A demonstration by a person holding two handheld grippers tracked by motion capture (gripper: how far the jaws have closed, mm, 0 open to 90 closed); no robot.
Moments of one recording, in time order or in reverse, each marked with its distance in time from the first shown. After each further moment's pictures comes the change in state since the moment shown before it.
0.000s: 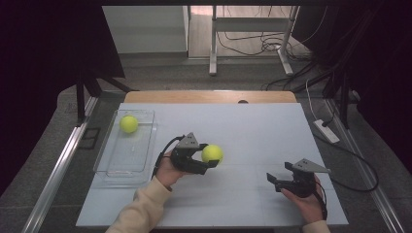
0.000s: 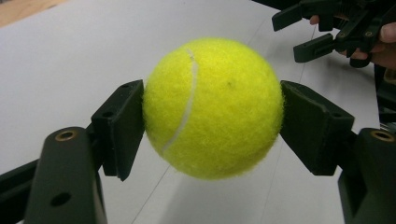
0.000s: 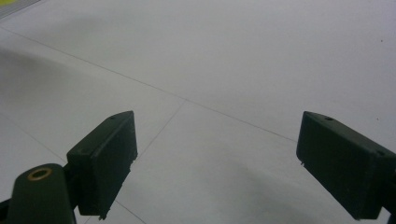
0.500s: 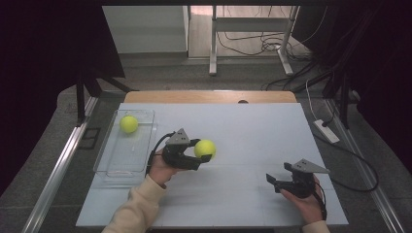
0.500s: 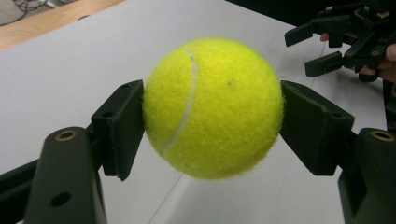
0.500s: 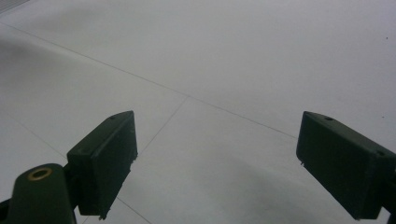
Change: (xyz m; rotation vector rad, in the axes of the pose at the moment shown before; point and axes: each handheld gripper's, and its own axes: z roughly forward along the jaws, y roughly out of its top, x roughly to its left) left arm 0.011 -0.002 -0.020 -0.044 0.045 -0.034; right arm 0.001 -0.002 0.001 0.010 0.004 -0.008
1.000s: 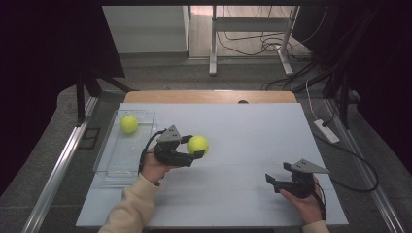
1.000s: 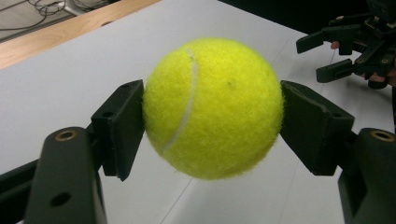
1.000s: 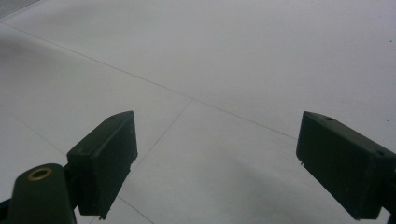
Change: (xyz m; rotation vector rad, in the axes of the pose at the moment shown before) left arm 0.010 0.000 -0.019 -0.012 0.040 -0.015; right arm 0.002 0.001 0.000 -0.008 0.007 0.000
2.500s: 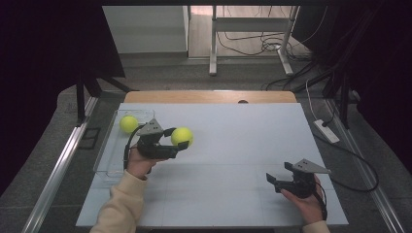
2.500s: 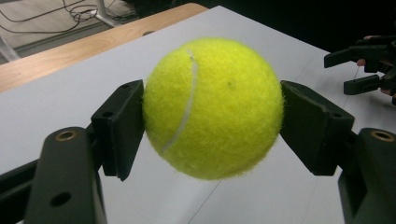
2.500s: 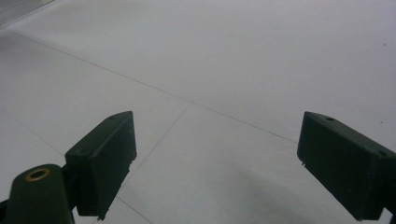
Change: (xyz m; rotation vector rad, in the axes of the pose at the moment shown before) left arm 0.028 -0.005 -0.034 -0.053 0.077 -0.056; right arm -0.001 0.001 -0.003 -0.011 -0.002 0.007
